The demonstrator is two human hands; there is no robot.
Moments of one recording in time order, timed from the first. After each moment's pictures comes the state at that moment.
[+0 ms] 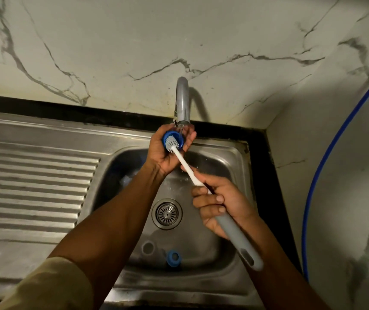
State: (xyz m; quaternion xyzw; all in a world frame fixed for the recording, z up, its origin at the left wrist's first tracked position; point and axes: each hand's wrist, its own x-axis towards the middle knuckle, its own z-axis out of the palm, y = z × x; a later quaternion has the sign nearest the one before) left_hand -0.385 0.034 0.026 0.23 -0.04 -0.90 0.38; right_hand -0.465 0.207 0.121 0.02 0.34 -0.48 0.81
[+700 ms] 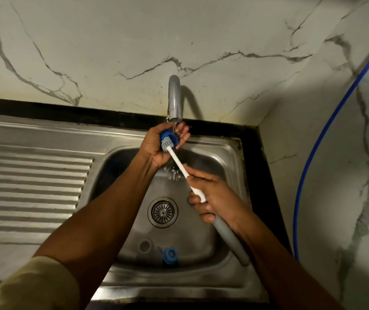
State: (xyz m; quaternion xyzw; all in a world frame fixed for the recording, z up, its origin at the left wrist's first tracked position) left_hand -0.385 0.025 0.034 0.31 -0.13 -0.88 0.35; right_hand -0.469 0.213 0.102 -0.24 0.63 -0.38 0.63
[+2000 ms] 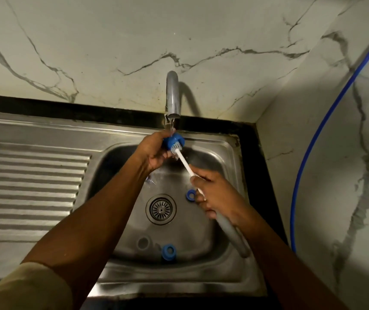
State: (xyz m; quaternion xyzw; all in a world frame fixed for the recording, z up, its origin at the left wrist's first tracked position) left_hand -0.381 0.025 0.011 0.40 -0.21 -0.83 0.32; right_hand -0.484 0.211 0.078 -0.29 0.69 -0.34 0.56
